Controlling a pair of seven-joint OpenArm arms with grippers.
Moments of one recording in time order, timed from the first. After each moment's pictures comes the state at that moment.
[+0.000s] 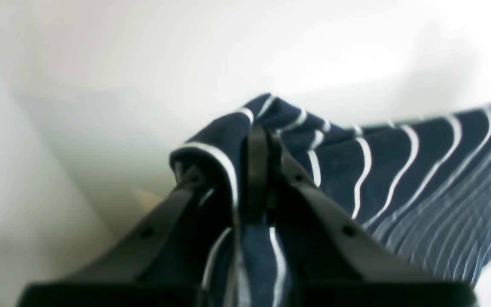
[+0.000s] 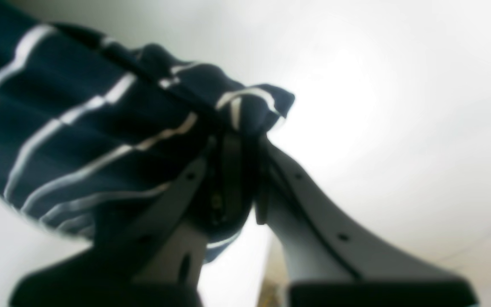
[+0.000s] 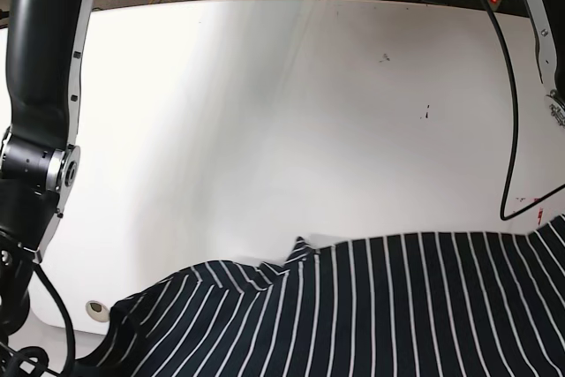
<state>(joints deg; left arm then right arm) -54.1 -36.9 -20.5 90.6 -42.8 -27.9 60.8 72.5 23.0 -1.2 81.6 15.6 41.6 -71.1</state>
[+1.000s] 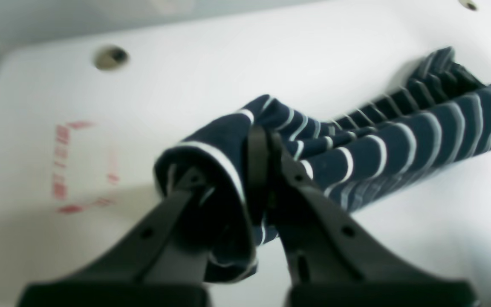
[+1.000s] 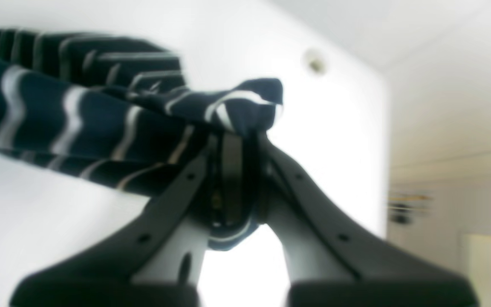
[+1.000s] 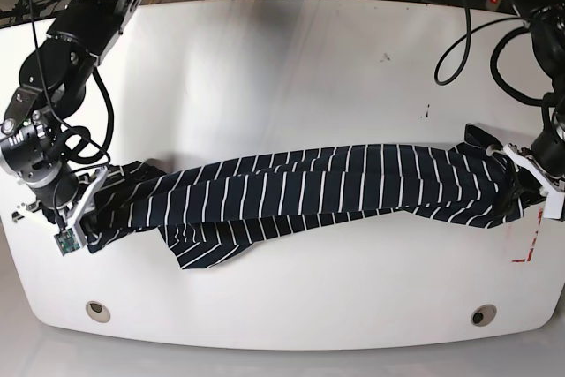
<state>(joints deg) -3.3 -27.5 -29.3 110.0 -49.6 -27.5 61.4 16.6 17.8 24.8 110.6 19.7 41.2 -74.5</state>
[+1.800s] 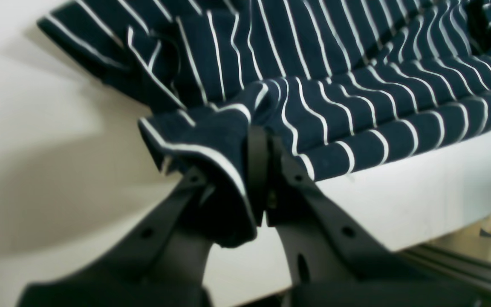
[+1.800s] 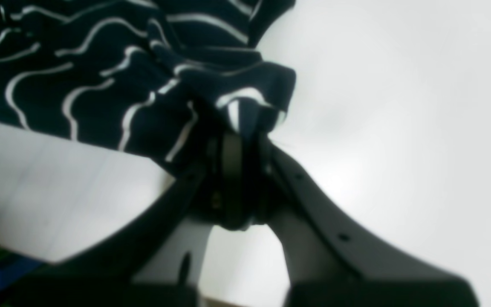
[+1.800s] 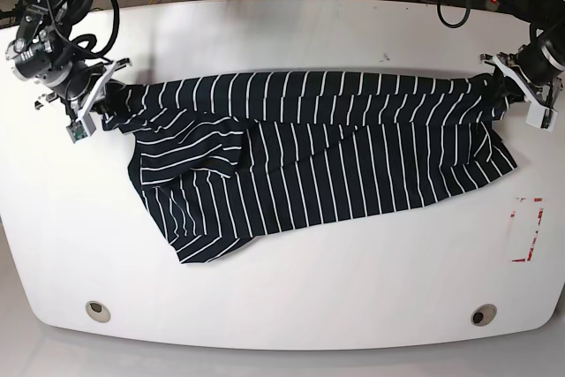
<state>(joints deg) 24.5 -27.8 -34.0 110.7 -53.3 -27.3 60.6 -12.1 17.3 33.6 110.5 31.6 41.1 -75.0</state>
